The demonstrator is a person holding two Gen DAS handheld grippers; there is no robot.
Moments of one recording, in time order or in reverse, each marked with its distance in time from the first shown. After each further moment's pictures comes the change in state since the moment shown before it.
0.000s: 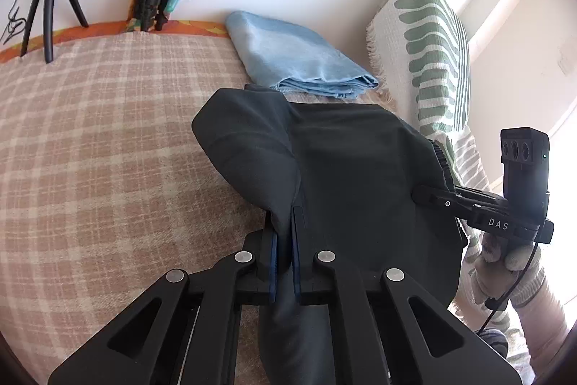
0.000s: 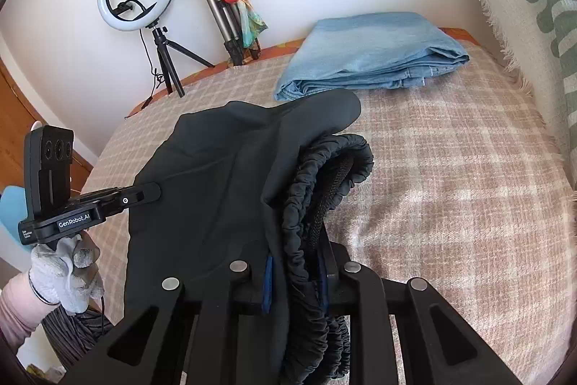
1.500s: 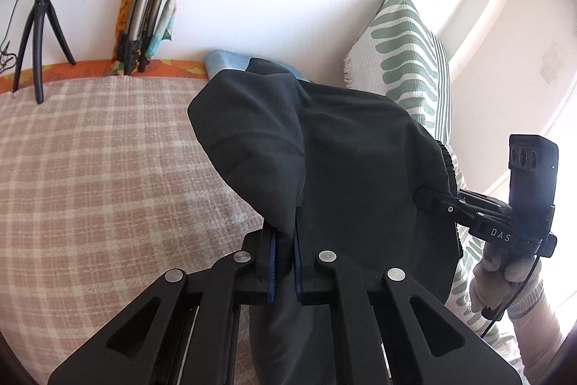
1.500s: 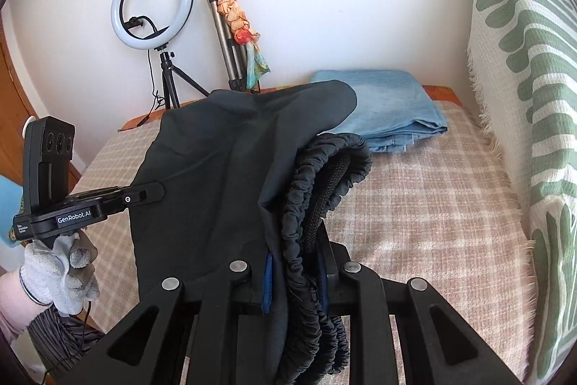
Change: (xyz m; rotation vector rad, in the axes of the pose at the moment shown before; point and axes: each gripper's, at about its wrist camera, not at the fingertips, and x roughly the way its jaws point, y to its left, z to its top) left arm -0.023 -0.019 0.033 0.025 -0.094 -0.052; right arm -0.052 0.028 0.025 -0.077 -0.124 -0.105
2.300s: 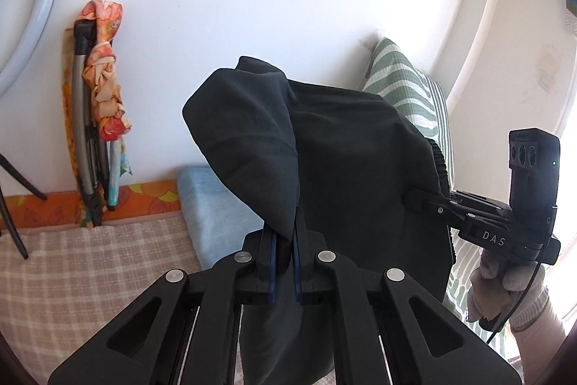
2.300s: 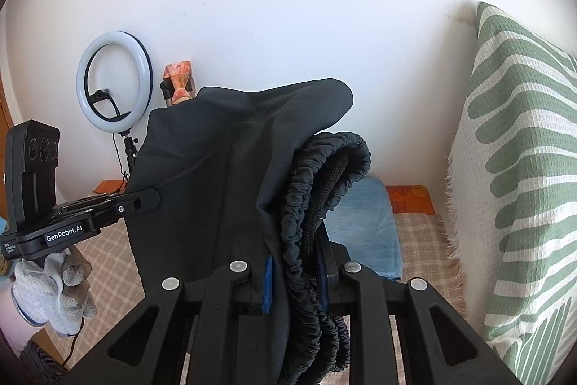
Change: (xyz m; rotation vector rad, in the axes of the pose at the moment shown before) left arm 0.044 -0.032 0.162 0.114 -0.151 0.009; right arm 0.008 -0.051 0.161 -0.034 -0.163 -0.080
